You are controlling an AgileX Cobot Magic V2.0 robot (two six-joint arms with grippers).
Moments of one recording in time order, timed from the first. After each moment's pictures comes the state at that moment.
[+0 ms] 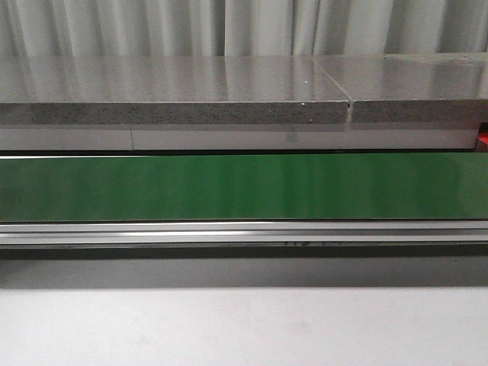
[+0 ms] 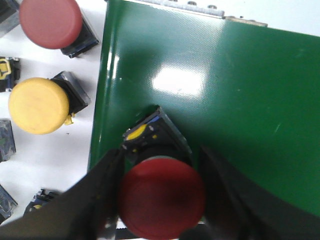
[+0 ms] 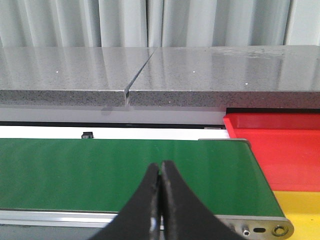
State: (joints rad) left arm 0.15 1.67 -1.34 -0.06 1.08 0.04; right arm 0.03 -0.01 0.03 -0.04 0.02 0.07
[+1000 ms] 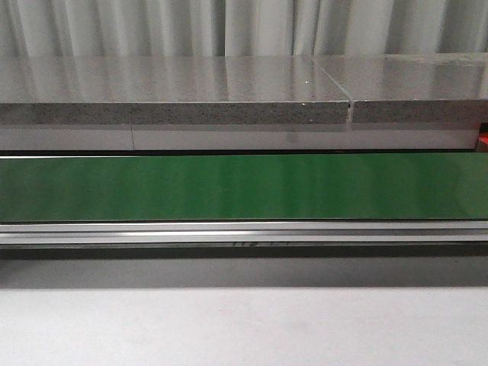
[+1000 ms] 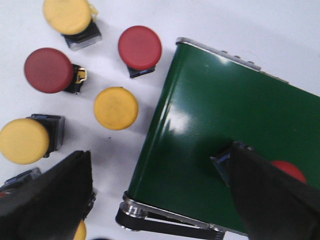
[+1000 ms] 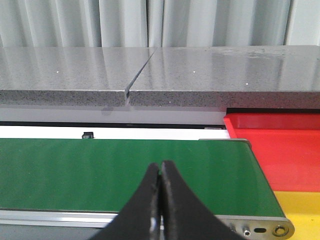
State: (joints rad) left arm 0.33 1.58 -1.35 -0.12 1.08 0.01; right arm 0.03 -0.01 0.03 -0.04 0.02 0.07
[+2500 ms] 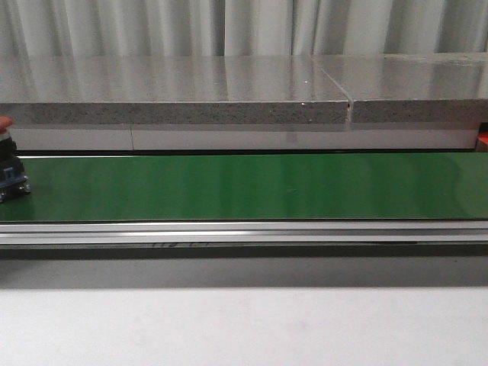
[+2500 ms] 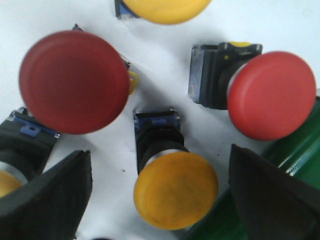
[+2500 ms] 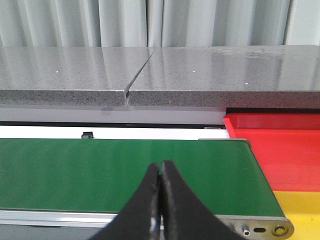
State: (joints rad) left arm 0.39 1.93 -1.42 -0.14 1.02 -0.22; right arm 0.03 -0.01 0.03 -0.04 0.02 0.07
